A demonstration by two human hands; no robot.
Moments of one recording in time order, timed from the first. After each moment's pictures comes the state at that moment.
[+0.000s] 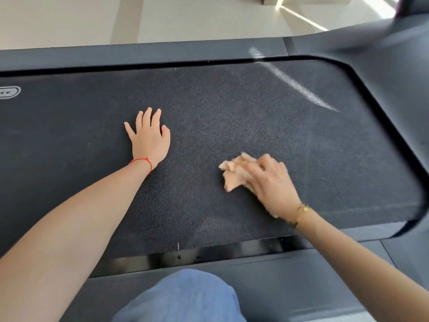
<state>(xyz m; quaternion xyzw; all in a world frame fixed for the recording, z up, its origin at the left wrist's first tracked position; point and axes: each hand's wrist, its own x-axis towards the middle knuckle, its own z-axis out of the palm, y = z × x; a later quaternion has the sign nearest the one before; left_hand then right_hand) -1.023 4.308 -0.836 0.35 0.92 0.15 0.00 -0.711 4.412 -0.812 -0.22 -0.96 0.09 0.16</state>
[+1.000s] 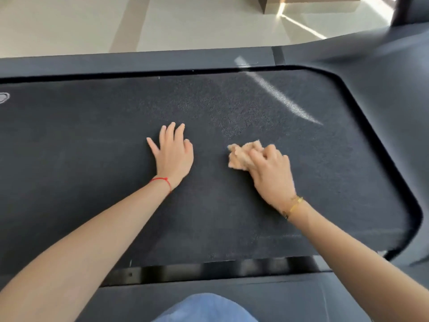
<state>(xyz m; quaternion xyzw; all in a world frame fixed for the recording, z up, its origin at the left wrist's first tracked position) -0.908 4.383 -0.823 0.34 0.92 0.19 0.02 -0.695 4.498 -0.811 -0.31 -0.94 0.05 0.14</state>
